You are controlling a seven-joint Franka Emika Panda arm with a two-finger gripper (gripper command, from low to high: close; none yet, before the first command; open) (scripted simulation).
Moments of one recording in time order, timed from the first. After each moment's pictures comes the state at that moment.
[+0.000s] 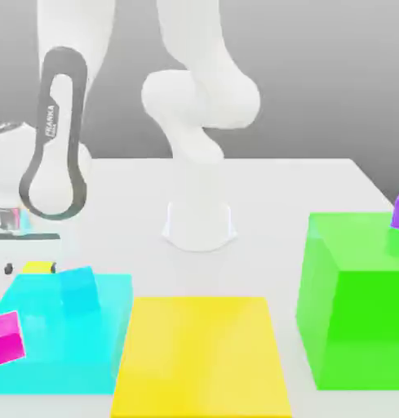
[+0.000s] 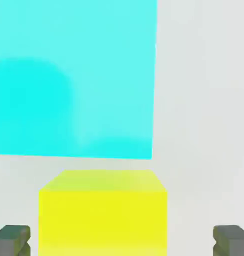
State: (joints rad) arm -0.50 0.33 -0.35 -2.69 0.69 2.97 -0.77
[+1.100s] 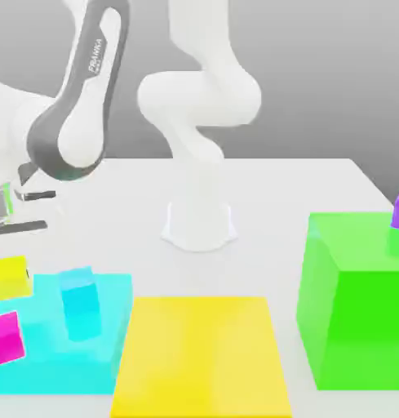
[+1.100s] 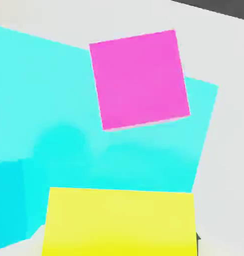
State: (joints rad) arm -0.01 0.09 -0.56 -2.42 0.14 2.49 -0.25
